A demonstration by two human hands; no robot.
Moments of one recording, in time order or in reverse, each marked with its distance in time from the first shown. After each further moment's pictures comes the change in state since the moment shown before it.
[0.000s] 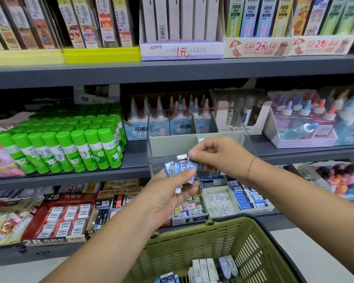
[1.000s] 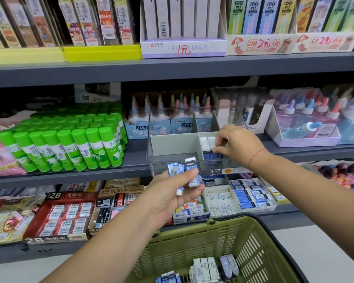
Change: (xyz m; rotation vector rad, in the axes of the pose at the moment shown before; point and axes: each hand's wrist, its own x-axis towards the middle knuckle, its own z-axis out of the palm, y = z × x) left_hand 0.000 -0.002 -0.001 0.033 0.007 -0.035; right_hand 0.044 0.042 -0.048 -1.007 0.198 -0.237
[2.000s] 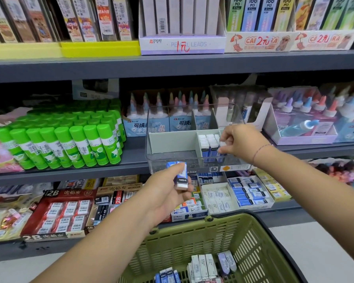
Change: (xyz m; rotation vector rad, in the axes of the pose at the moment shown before) left_hand 0.001 0.002 0.003 0.023 0.043 -0.056; right_hand -0.006 0.003 -0.012 0.118 -0.073 0.156
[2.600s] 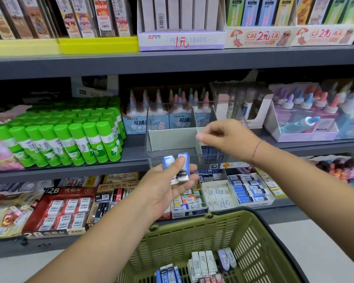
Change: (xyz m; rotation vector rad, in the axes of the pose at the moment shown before) left_hand 0.001 0.000 -0.003 -0.037 0.010 0.094; right_hand -0.018 -0.041 -0.008 0.500 -0.052 -0.094
